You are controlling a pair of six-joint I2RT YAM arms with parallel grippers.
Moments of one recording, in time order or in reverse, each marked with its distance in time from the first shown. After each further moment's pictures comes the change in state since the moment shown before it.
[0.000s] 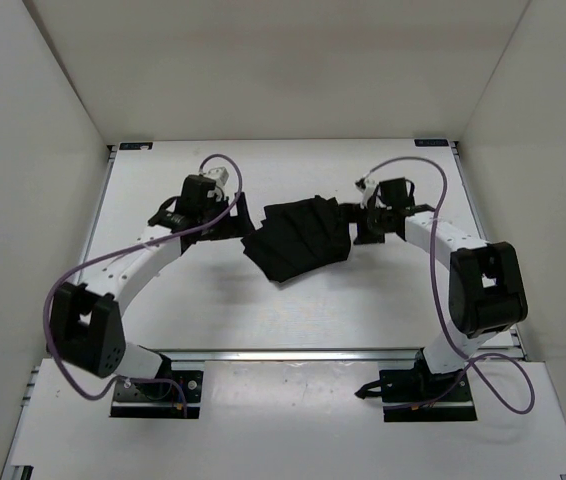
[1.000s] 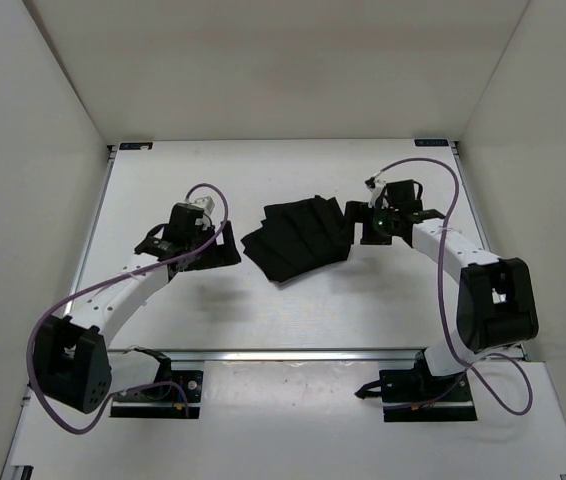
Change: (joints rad) left arm 0.023 -0.236 -0.258 -0.079 -0.023 -0.022; right arm -0.010 -0.103 -0.115 0.016 0.077 0.072
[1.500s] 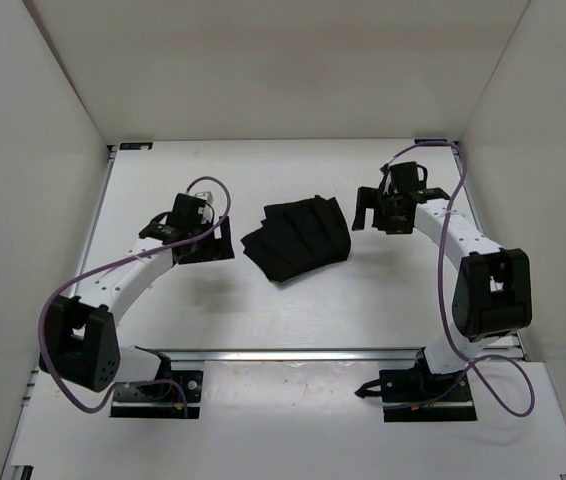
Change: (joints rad) left arm 0.024 0.119 0.102 -0.093 -0.076 0.054; right arm -0.043 0.073 0.215 -0.233 0.291 0.012
